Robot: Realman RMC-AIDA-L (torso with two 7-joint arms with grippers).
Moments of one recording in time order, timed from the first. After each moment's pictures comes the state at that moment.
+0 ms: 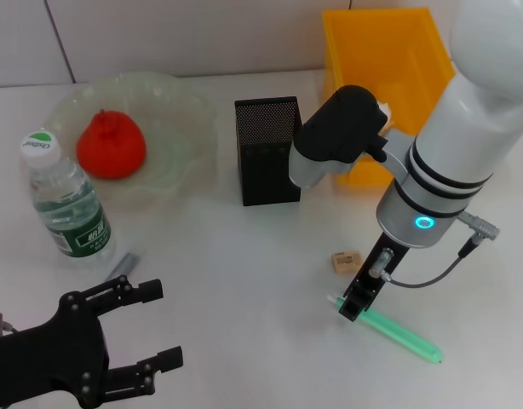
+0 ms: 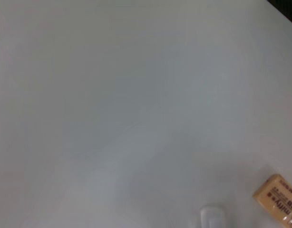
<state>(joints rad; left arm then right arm) -0.32 -2.02 0.88 0.43 1.74 1.80 -0.90 0.77 2.09 -1.66 -1.12 -2.57 -1.56 2.77</state>
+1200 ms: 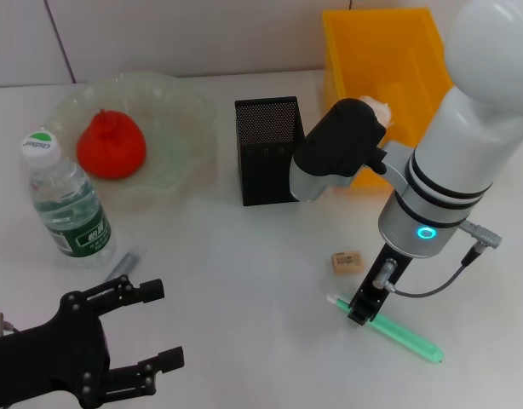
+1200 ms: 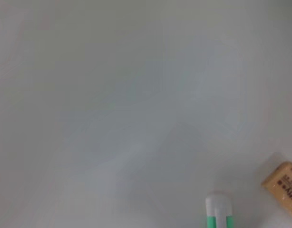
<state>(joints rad) -0.32 -2.02 0.88 0.43 1.74 1.80 -0.90 0.76 2.09 -1.69 -1.11 -2.57 -1.56 2.76</state>
